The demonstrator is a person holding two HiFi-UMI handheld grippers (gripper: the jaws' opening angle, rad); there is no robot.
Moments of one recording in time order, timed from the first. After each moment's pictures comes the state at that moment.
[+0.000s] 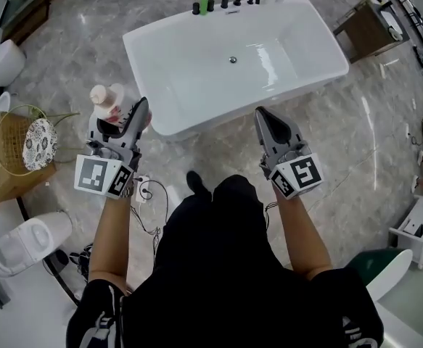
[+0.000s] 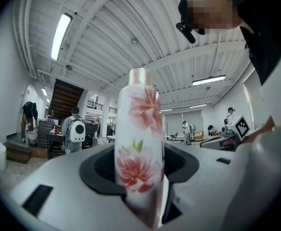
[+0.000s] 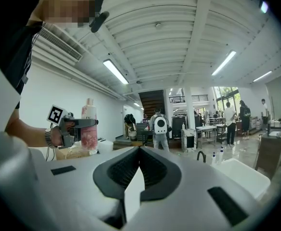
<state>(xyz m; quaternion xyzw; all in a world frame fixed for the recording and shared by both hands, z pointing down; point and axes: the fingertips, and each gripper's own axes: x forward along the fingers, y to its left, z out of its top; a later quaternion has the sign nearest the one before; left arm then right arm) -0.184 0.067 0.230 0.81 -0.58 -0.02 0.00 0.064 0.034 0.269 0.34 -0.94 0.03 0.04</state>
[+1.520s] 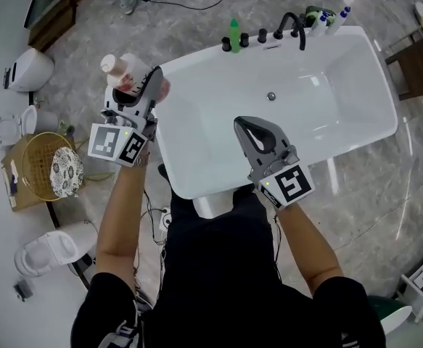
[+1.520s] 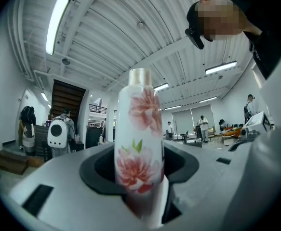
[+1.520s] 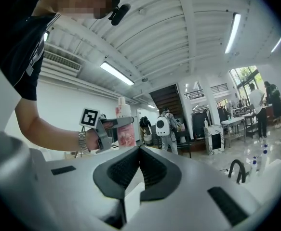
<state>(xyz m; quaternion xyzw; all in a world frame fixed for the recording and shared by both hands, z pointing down) -0.249 -0.350 0.276 0.79 -0.61 -0.01 -0.03 -0.061 -0.298 0.336 0.21 -0.98 0.05 -0.01</state>
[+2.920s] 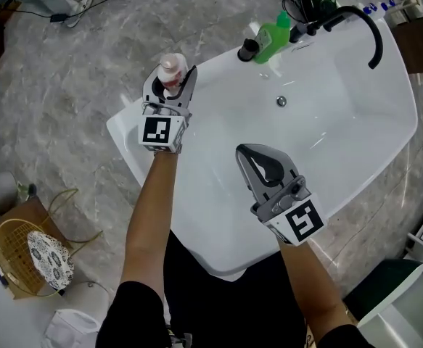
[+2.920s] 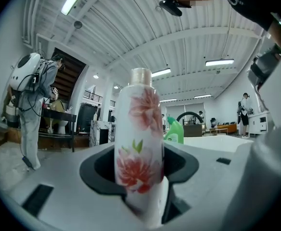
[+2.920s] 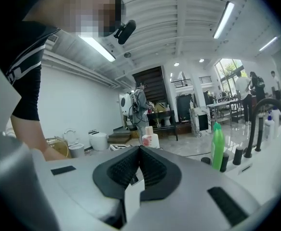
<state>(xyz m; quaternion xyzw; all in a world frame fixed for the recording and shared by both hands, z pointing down) -0.404 -0.623 0.736 0.83 -0.55 0.00 0.02 -0.291 -0.458 0.624 0.30 -0.95 0.10 0.07</state>
